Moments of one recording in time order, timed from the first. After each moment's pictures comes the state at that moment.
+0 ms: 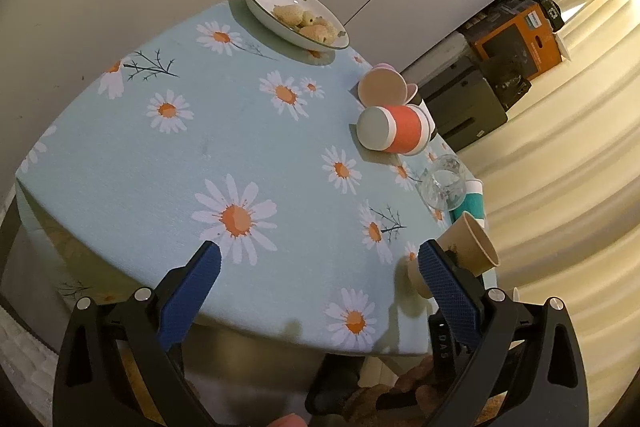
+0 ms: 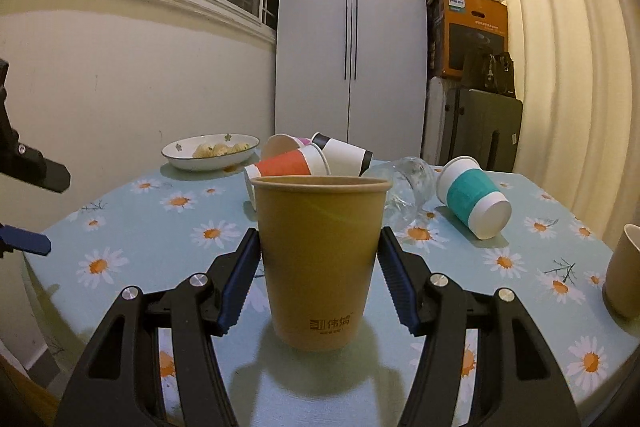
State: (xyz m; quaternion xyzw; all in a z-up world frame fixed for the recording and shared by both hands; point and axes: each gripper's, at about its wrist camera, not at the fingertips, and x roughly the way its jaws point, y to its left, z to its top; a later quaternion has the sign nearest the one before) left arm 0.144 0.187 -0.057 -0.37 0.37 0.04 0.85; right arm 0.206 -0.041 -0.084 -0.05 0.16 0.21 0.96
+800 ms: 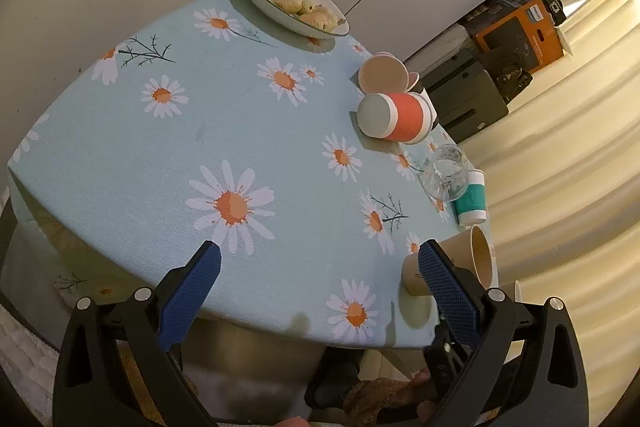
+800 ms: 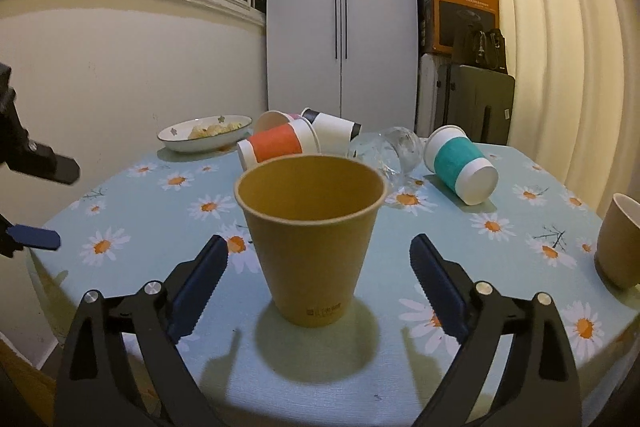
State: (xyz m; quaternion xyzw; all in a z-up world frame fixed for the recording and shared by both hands) left arm 0.146 0.182 -0.064 -0.37 0.39 0.04 0.85; right arm 0.191 -0.054 -0.082 -0.03 0.21 0.21 0.95
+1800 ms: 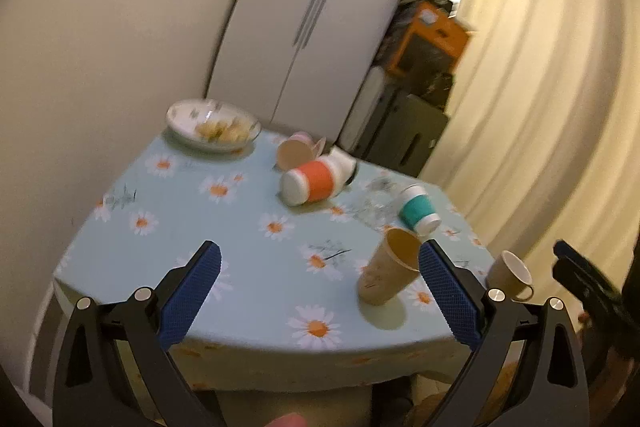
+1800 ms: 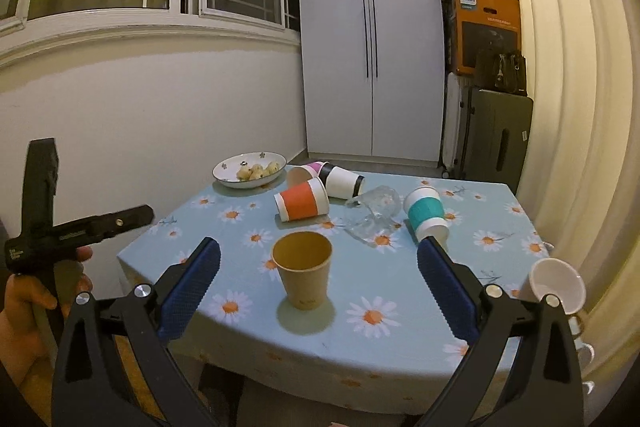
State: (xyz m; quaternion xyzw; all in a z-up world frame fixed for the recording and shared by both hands) left arm 0.074 0.106 0.013 -0.17 0.22 0.00 0.96; right arm 0.115 -0.156 0.059 -0.04 0.21 0.28 0.94
